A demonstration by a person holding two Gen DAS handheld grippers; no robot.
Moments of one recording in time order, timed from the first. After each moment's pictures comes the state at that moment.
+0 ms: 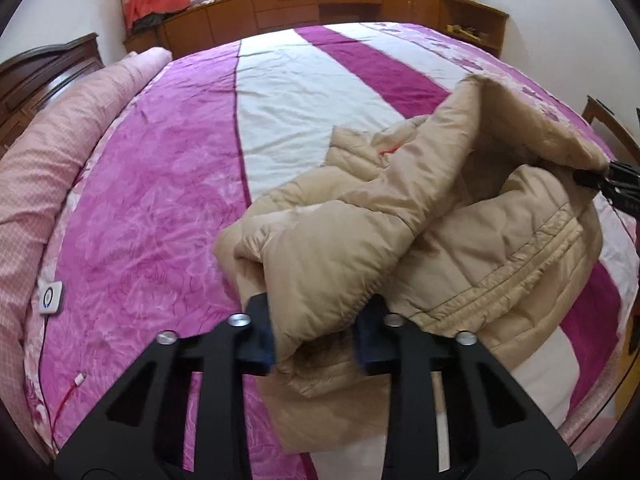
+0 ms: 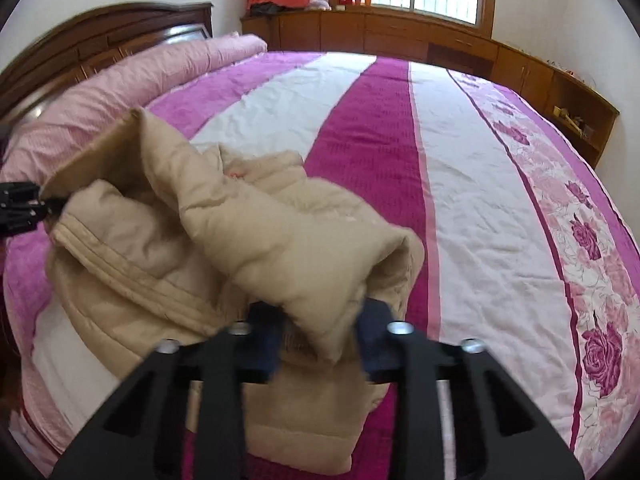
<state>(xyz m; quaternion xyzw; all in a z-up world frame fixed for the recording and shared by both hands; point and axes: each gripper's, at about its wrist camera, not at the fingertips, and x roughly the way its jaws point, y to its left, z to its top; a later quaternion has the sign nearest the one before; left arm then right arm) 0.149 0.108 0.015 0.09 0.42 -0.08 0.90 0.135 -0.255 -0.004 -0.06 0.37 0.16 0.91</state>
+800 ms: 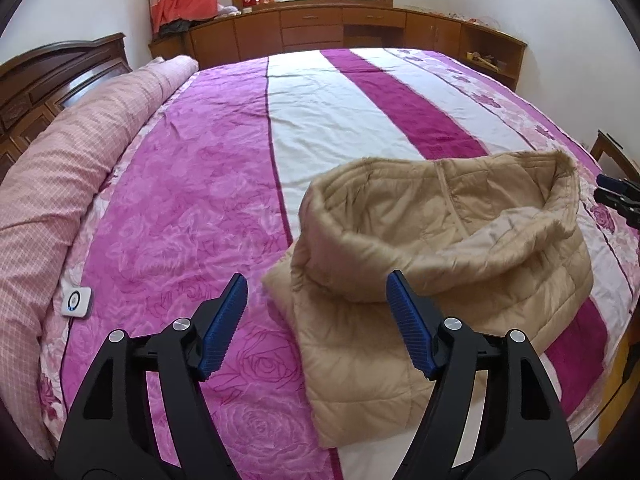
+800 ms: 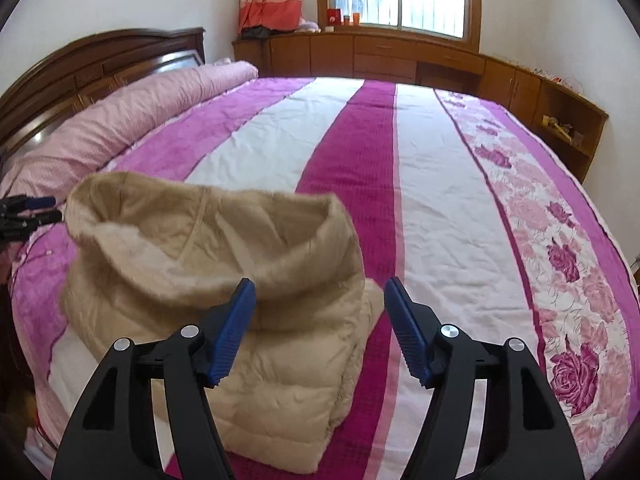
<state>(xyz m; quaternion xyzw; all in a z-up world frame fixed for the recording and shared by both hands) 0.150 0.144 0.063 0.06 0.40 -0.05 0.91 0.140 -0.278 0.044 -0.04 0.35 0.16 0.92</state>
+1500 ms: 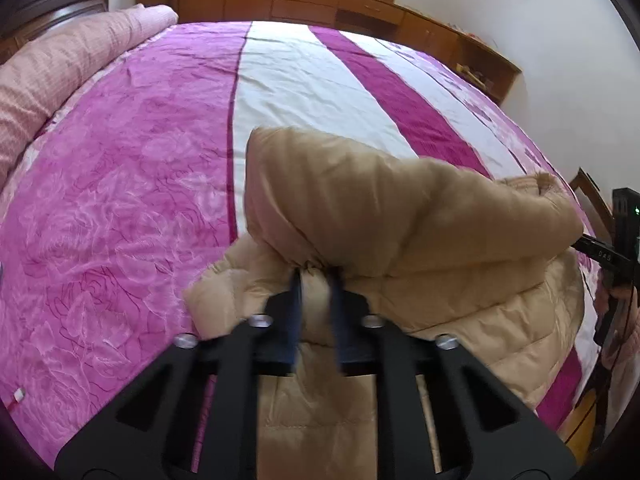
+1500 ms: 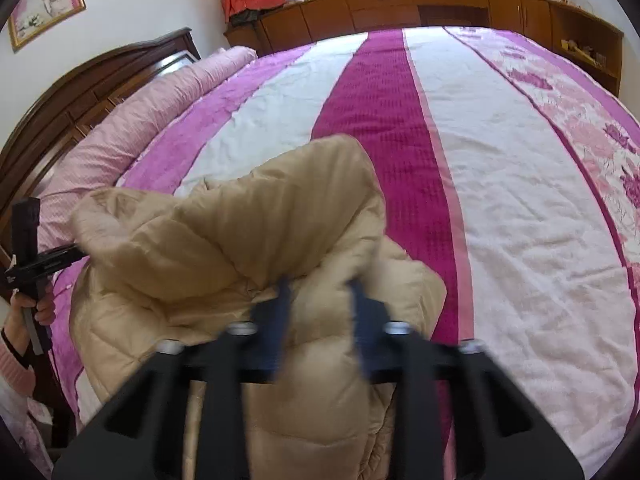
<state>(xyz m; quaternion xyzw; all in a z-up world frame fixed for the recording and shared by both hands) 0.224 0.144 -0.008 -0.05 0.42 -0.11 0.90 0.206 -0.280 -0.020 0.07 0.40 0.20 0.89</state>
